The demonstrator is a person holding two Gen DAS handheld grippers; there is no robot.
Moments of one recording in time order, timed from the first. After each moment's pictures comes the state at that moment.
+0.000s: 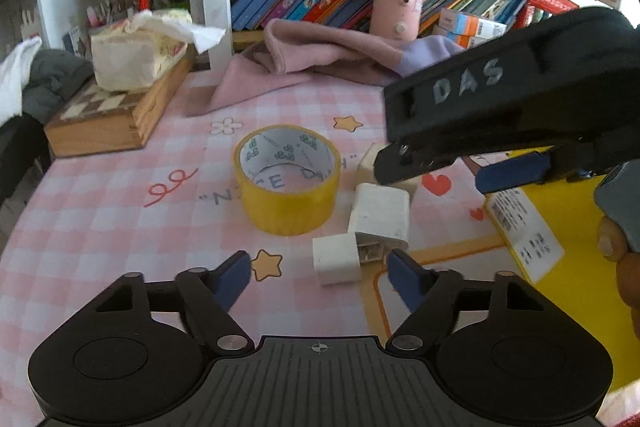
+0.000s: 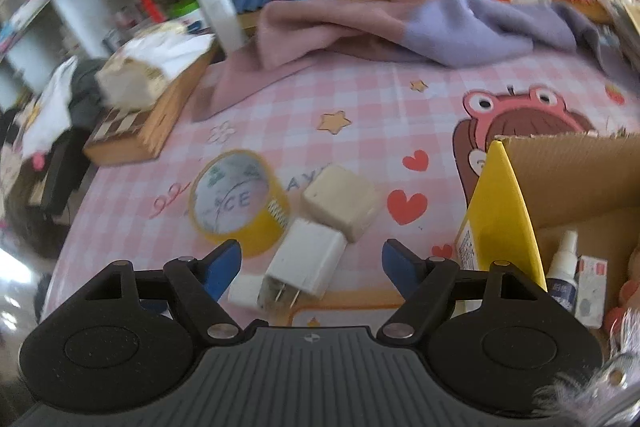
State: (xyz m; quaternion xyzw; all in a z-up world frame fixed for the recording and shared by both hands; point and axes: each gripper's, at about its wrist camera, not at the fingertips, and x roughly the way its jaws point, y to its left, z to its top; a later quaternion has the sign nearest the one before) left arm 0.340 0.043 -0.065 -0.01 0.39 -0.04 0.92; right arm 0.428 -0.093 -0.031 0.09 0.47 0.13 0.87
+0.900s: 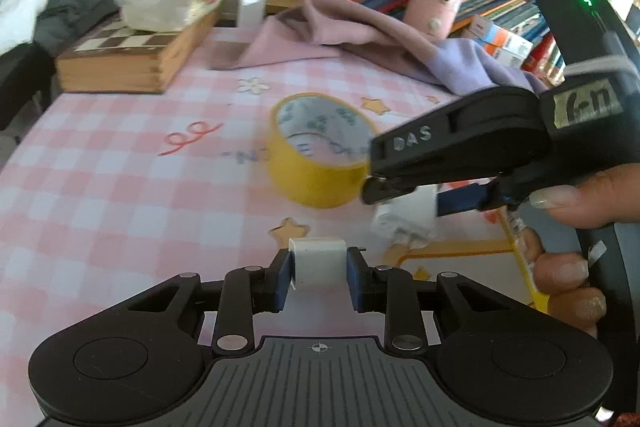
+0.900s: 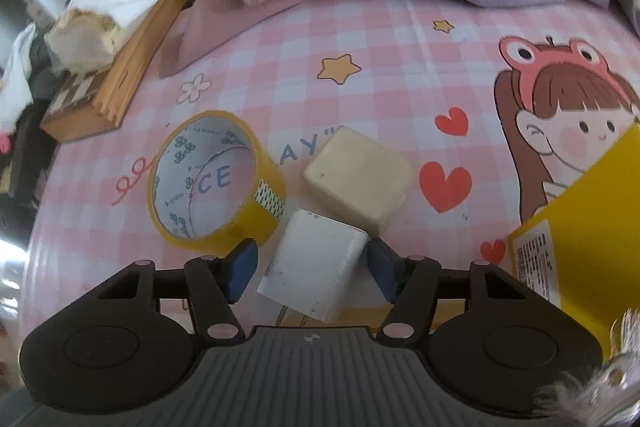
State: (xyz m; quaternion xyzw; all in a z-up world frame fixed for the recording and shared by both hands) left arm 0.332 0.080 -0.076 -0.09 0.41 -0.03 0.91; right arm 0.463 -0.054 -0.078 0.05 0.53 0.13 0.84
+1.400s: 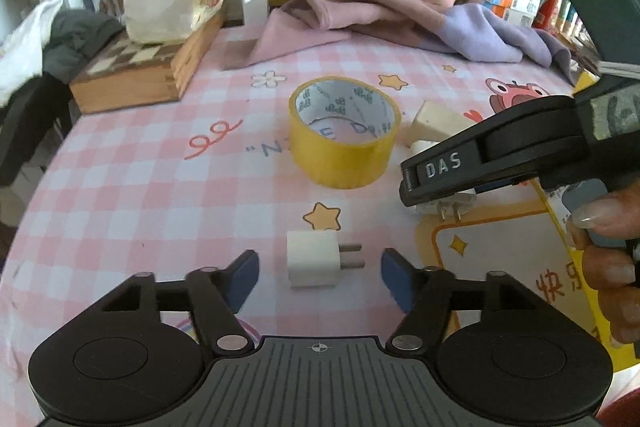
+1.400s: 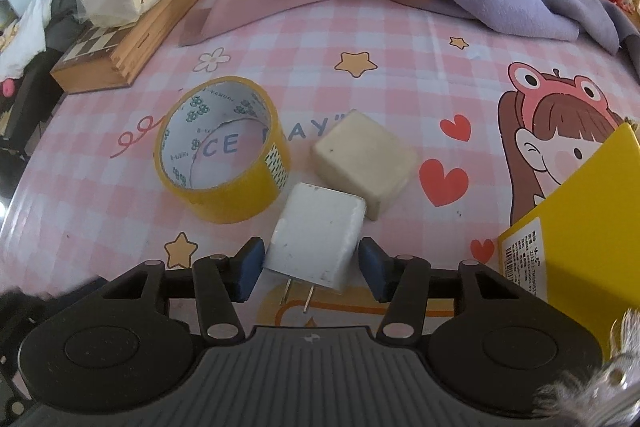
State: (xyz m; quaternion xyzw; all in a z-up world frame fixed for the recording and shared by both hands) left arm 0.333 0.070 -0.078 0.00 0.43 -0.02 0.90; right arm 0.445 -0.049 -0.078 -0.02 0.51 0.15 0.85
